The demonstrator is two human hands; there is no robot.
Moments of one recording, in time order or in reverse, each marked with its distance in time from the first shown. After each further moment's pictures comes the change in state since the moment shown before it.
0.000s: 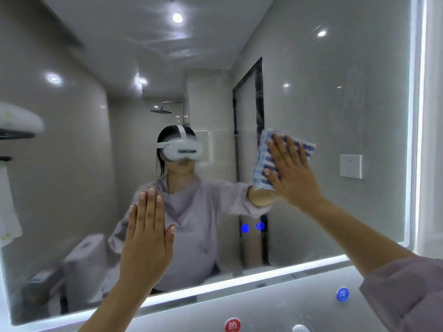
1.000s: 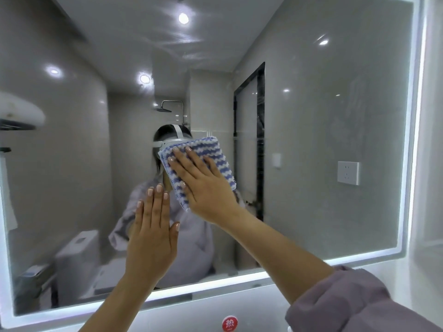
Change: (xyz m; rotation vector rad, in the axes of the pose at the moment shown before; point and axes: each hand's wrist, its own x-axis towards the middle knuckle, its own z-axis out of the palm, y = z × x) left_hand -0.001 -0.002 0.002 -0.066 -0.013 -0.024; right_hand 0.032 -0.183 -0.015 0.189 -0.145 -0.300
